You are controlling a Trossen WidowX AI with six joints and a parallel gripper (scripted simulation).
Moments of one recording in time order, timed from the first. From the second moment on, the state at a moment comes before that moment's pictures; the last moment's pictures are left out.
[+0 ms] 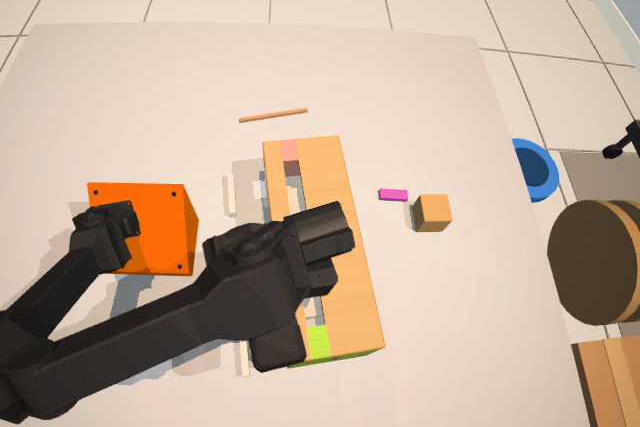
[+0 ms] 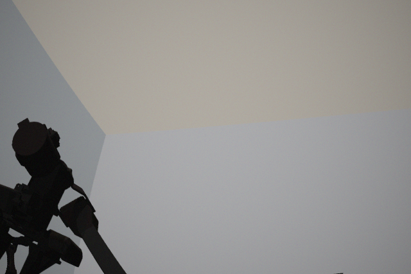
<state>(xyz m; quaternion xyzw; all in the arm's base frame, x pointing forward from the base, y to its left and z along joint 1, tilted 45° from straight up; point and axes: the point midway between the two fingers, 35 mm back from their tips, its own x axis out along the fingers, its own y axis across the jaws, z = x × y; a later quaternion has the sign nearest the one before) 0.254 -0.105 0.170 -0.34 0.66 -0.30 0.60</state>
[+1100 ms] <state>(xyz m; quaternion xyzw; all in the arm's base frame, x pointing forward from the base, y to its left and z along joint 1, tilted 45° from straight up) 0.235 -0.127 0.211 0.62 -0.10 -0.62 0.47</state>
